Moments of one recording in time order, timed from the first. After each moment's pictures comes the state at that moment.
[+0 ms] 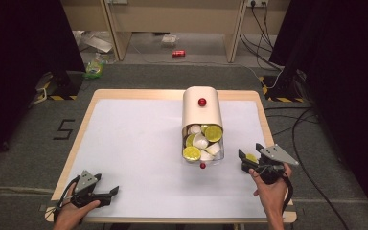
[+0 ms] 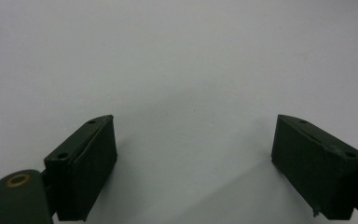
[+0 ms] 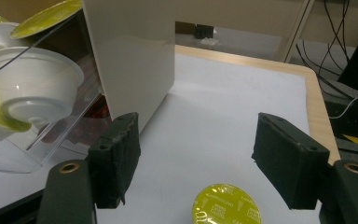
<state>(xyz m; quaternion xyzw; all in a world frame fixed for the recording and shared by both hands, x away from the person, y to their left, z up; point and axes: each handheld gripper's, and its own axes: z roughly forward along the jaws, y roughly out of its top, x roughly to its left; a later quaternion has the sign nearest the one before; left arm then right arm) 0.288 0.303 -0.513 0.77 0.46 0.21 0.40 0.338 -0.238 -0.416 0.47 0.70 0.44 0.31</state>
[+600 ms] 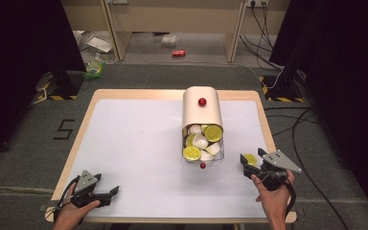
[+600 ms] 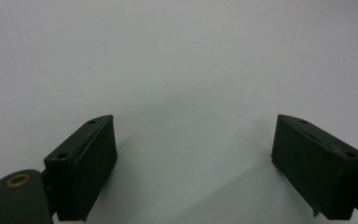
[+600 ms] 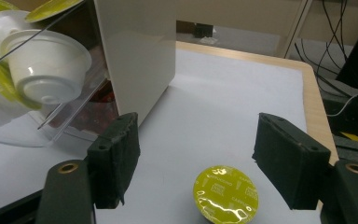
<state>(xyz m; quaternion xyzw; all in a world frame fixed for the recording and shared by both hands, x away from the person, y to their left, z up) 0.288 0.303 -0.514 0.77 0.46 0.21 0.40 0.322 -0.242 -0.420 0.47 0.70 0.44 0.32</state>
